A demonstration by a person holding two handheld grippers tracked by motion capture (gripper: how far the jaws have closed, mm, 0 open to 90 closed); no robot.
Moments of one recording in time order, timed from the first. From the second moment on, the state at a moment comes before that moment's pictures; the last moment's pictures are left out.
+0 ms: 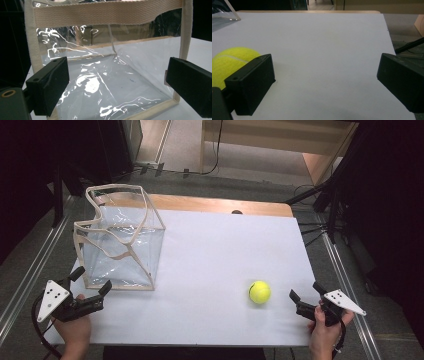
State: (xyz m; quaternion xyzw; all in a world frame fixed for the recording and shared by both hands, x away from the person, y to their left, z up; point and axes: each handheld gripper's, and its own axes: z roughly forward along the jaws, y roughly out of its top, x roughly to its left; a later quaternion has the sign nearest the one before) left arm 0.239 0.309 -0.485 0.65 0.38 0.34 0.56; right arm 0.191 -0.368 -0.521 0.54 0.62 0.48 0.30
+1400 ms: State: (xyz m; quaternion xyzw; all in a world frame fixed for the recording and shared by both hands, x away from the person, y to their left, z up) left arm 0.239 0.308 -0.485 0.66 0.37 0.34 0.56; right arm 0.217 -0.300 -0.456 0.45 0.77 0.40 0.22
